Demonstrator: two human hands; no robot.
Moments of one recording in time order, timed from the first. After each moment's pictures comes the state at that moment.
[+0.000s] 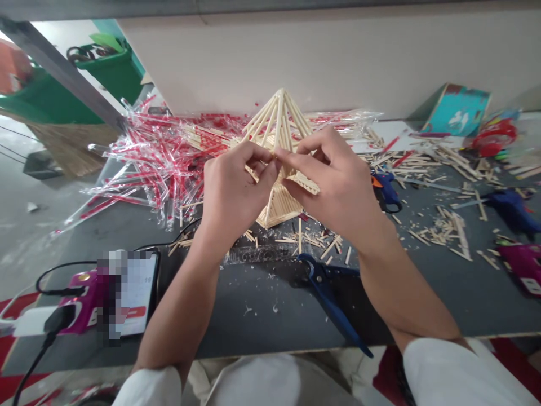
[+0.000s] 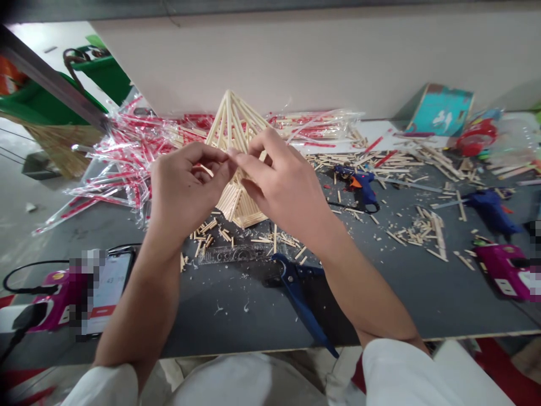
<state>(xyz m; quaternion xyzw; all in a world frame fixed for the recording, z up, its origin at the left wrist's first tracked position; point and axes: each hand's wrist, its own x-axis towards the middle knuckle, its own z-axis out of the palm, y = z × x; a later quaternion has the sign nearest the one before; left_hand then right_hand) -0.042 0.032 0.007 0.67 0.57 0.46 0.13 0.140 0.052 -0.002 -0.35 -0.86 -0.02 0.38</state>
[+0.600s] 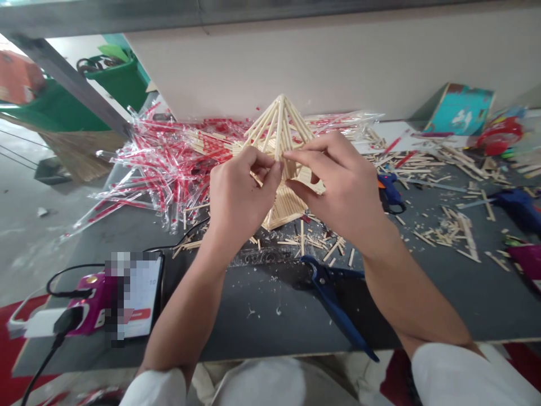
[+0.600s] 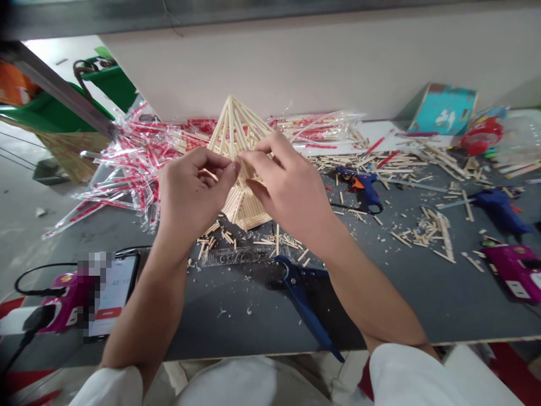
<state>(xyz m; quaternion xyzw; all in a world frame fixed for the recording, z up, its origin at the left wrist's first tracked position) -0.038 0.031 0.007 0.66 0.58 0.46 0.12 0.143 0.052 -0.002 -0.36 -0.85 0.00 0.39</state>
